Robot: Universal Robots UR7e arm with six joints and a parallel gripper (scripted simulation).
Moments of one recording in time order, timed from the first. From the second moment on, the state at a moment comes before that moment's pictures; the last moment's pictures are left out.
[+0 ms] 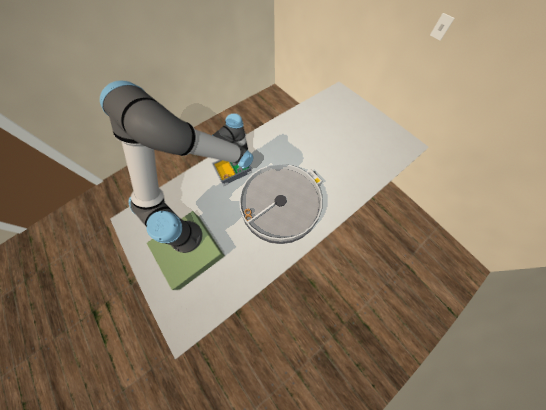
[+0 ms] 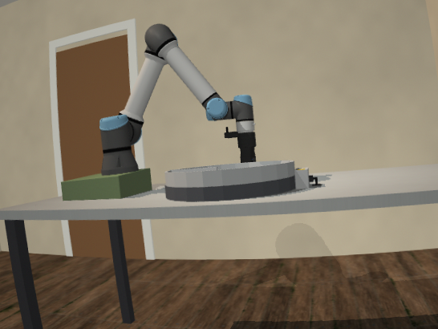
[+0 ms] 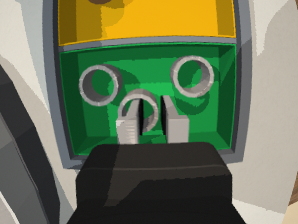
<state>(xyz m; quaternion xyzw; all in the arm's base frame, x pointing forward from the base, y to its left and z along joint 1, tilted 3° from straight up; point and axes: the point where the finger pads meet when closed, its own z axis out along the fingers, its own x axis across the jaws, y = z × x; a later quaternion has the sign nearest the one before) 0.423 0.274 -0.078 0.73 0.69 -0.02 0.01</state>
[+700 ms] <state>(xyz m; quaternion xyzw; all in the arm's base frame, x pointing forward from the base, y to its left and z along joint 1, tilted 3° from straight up) 0.422 0.275 -0.074 0.73 0.69 -0.02 0.01</state>
